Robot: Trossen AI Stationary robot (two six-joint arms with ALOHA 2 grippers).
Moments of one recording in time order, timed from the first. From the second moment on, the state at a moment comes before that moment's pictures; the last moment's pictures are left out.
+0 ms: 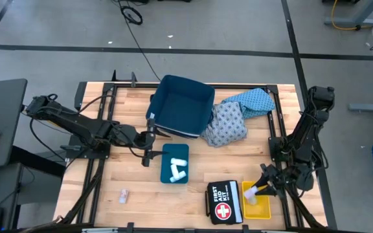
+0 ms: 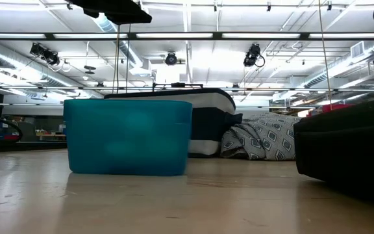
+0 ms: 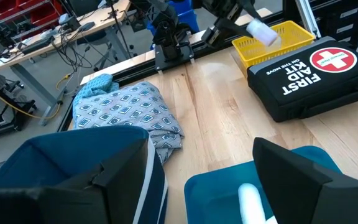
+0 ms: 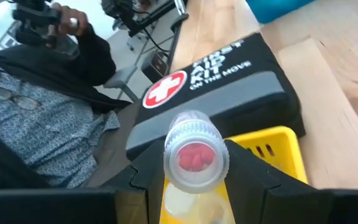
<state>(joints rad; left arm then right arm) -0.31 1.08 0.72 0.02 -0.35 0.26 1.35 1.02 0.14 0.39 0.83 1.05</state>
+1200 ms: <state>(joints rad) -0.31 1.08 0.72 0.02 -0.35 0.26 1.33 1.02 0.15 0.16 0.76 1.40</state>
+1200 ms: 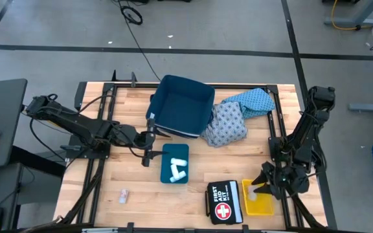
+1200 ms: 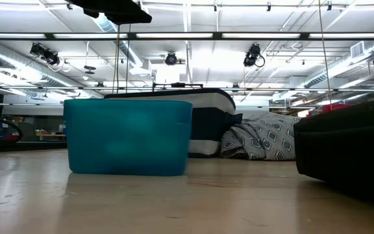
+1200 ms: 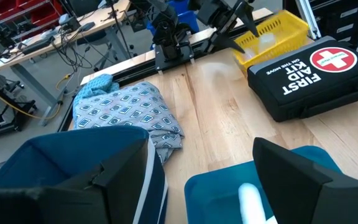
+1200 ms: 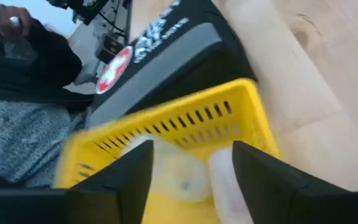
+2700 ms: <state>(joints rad) -0.31 1.08 0.66 0.19 -0.21 0.20 0.49 1.25 0.35 0.97 0.17 -0.12</state>
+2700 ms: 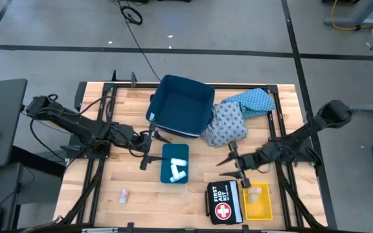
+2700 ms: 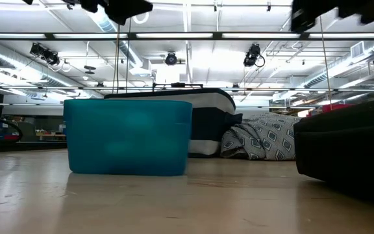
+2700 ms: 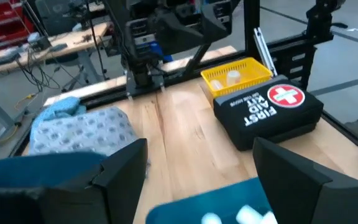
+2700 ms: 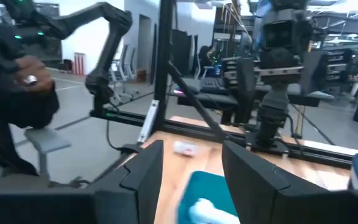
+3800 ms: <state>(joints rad) -0.56 1.08 0.65 -0.54 -0.10 -0.73 0.33 1.41 0.35 1.16 -0.01 -0.13</state>
